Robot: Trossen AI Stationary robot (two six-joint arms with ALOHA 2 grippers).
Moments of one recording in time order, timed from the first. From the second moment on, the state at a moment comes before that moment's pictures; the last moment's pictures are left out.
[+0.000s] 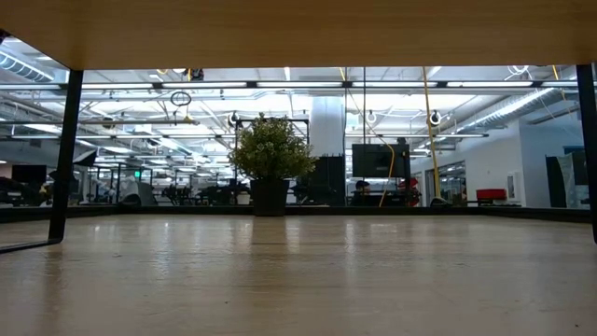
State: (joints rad) left arm -1.20 1.03 1.26 -0.82 -0.96 -1.13; right arm 0.74 1.75 1.86 -0.65 0.43 0.45
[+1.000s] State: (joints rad) left arm -1.05 0.98 1.26 0.07 -1.38 -0.08; right arm 0.75 1.38 1.86 -0.58 0.54 -0.19
